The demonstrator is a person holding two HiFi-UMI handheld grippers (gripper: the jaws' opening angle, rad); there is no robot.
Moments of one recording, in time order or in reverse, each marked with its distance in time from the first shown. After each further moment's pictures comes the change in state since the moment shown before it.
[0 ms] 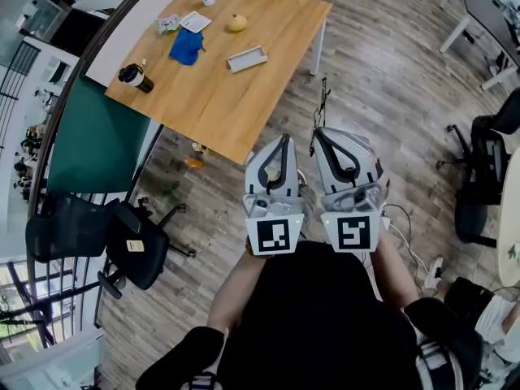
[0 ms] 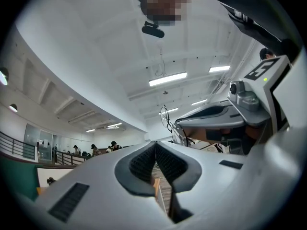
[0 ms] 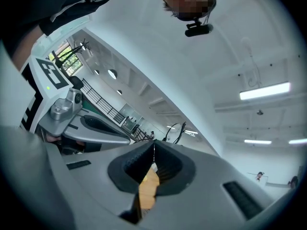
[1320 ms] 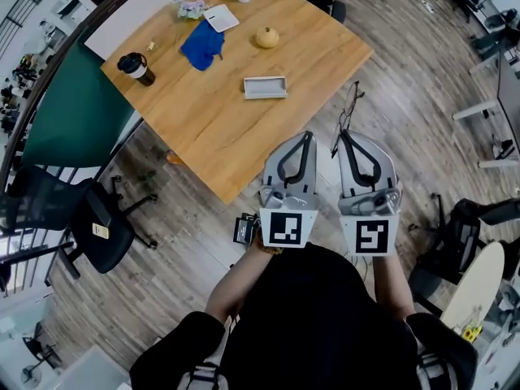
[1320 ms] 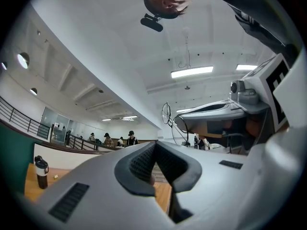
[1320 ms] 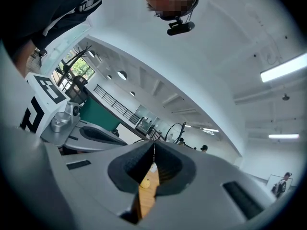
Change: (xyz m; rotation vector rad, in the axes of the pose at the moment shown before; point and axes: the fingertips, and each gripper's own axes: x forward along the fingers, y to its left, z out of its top) left arm 0.190 0.093 -0.086 -0.139 0.029 0.183; right arm 0.200 -0.078 -0.087 0.032 0.005 0.219
